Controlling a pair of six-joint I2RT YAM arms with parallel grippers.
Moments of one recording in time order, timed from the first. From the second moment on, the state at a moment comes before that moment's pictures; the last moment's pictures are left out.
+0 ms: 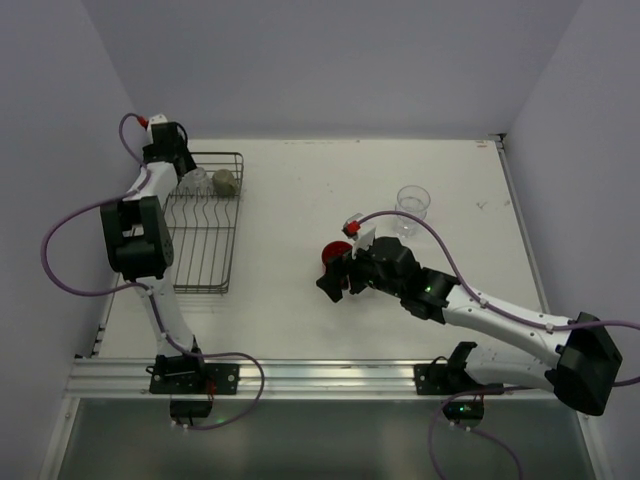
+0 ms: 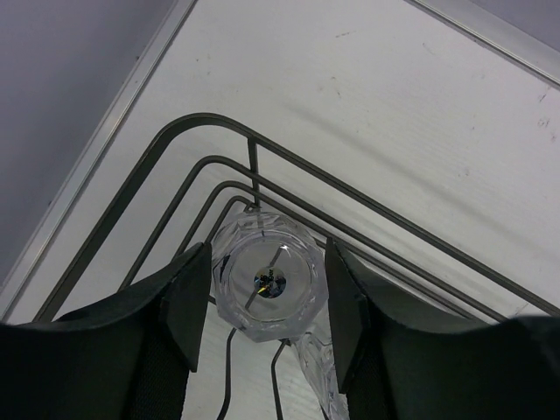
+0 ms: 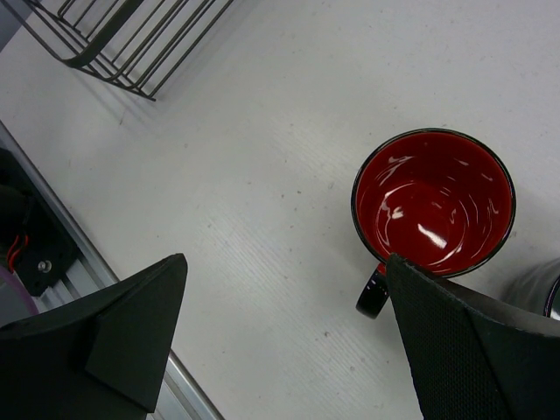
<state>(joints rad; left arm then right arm) 0.14 2.09 1.62 -0.19 -0.28 -0.28 0.93 1.11 0.70 -0.04 0.01 0.34</state>
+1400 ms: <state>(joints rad) 0.07 0.91 0.73 0.20 0.48 -0.93 0.92 1.06 0.74 0.33 -0.15 0.65</state>
